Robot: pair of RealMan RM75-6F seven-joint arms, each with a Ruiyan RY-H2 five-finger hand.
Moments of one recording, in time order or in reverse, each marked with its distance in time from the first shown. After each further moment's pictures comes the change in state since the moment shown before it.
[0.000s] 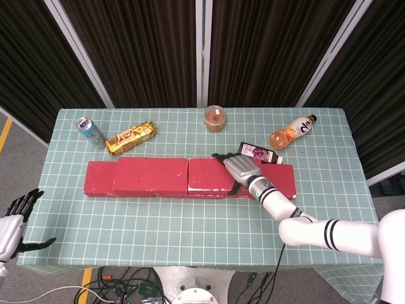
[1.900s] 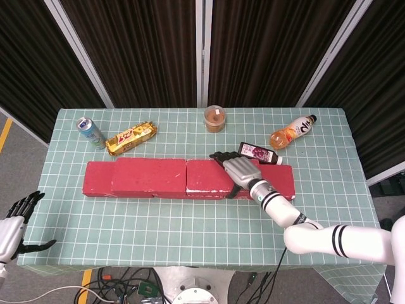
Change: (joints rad) left arm -0.001 0.001 0.007 0.004 -0.002 -0.015 -0.018; right arm -0.039 0.061 0.024 -0.114 -0.064 0.054 0.054
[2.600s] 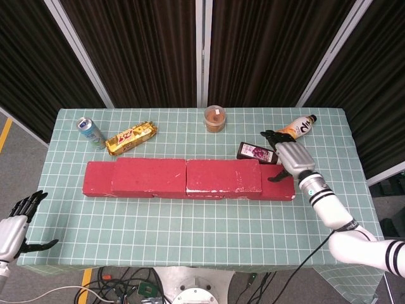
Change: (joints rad) left arm -0.009 -0.001 -0.002 -0.018 -0.004 -0.013 0.029; right arm -0.236 0.228 0.002 -0.026 -0.158 0.110 0.125
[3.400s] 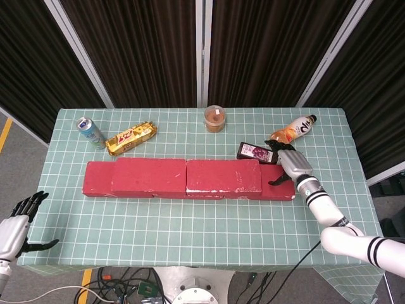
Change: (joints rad) left arm -0.007 -0.004 -0.002 -0.004 -0.026 -0.020 0.022; right arm -0.072 -0.205 0.034 0.238 -0.039 -0.092 0.073
